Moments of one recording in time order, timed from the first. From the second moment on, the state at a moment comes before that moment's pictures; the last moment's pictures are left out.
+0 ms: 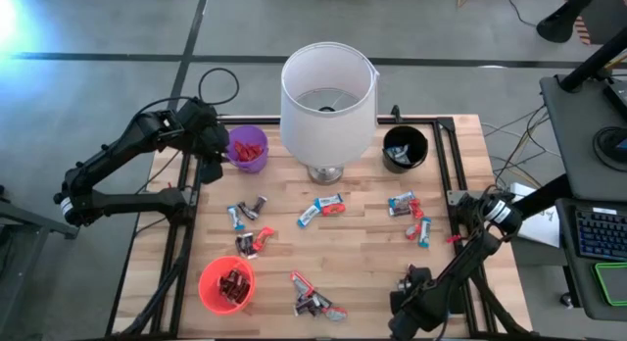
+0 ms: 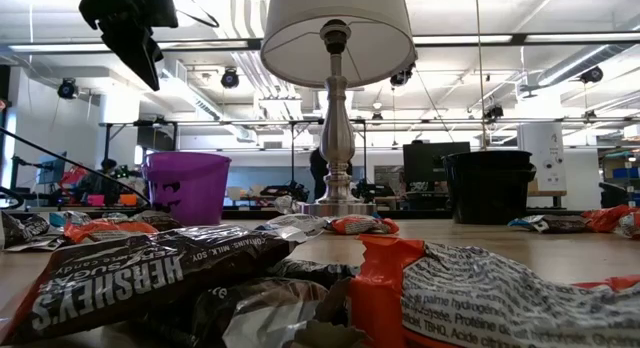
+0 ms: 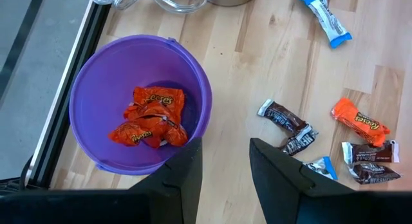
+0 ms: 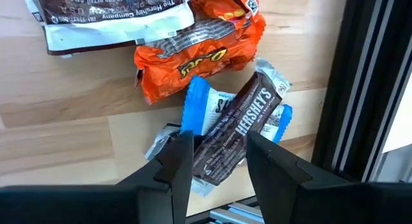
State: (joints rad) left arm 0.66 0.98 1.13 -1.21 0.12 0.38; right arm 0.87 1.97 1.39 -1.19 -0.34 2.39
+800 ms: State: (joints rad) left arm 0.66 0.98 1.13 -1.21 0.12 0.35; right arm 0.90 1.97 1.30 -1.01 -0.35 2.38
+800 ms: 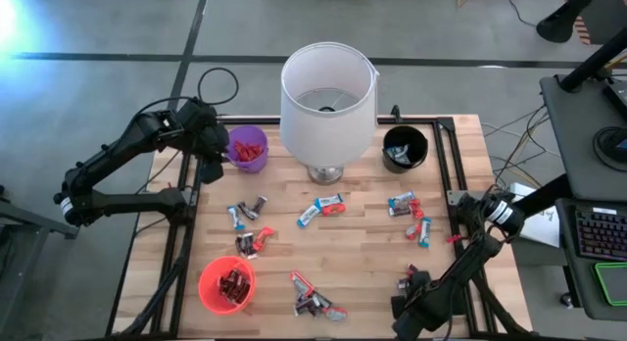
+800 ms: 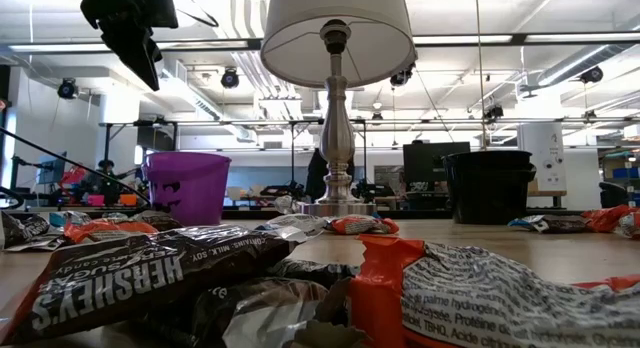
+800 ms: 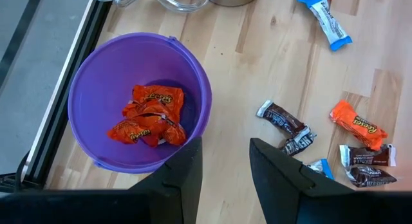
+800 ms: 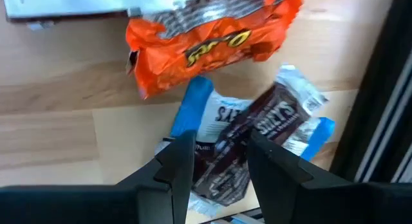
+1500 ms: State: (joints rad) left arm 0.66 0.98 1.13 -1.21 0.12 0.33; right arm 0.92 1.97 1.27 -1.00 -0.35 2.36
